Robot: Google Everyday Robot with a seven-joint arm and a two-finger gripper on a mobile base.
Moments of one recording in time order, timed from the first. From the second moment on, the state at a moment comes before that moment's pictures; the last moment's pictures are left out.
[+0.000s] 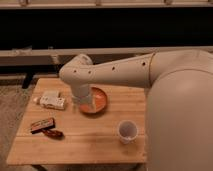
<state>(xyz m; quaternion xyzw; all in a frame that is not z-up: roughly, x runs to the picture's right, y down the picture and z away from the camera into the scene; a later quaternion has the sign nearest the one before) -0.107 0.099 0.703 -0.26 0.23 0.64 0.68</state>
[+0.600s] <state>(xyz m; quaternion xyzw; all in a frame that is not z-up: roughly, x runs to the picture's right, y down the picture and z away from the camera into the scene) -0.097 0.100 0.703 -0.26 0.23 0.65 0.68</state>
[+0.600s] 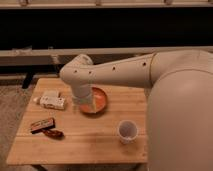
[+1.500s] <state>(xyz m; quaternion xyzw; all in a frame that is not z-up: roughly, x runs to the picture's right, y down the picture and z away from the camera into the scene) -0.035 0.117 0.690 -0.26 0.22 0.67 0.66</state>
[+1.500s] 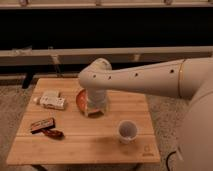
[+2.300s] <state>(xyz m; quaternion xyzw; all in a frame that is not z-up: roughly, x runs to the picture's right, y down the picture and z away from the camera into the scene) 0.010 0.144 0.679 -0.25 0.22 0.69 0.64</state>
